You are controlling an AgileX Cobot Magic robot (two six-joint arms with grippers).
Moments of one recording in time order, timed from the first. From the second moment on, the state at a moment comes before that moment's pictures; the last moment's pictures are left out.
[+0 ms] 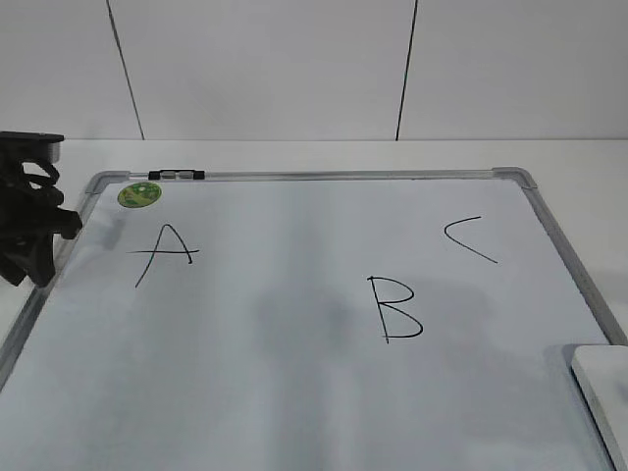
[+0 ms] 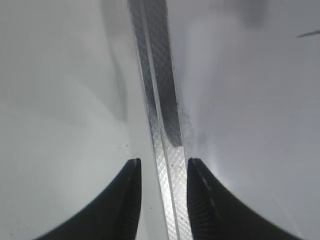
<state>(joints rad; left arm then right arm) -0.10 1.92 -1.30 -0.02 0.98 0.01 -0.05 0.63 -0.60 0.08 1.24 0.03</state>
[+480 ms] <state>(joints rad) -0.06 1.98 -1.30 -0.03 0.96 0.01 -0.05 0.63 -0.60 0.11 1.24 0.03</state>
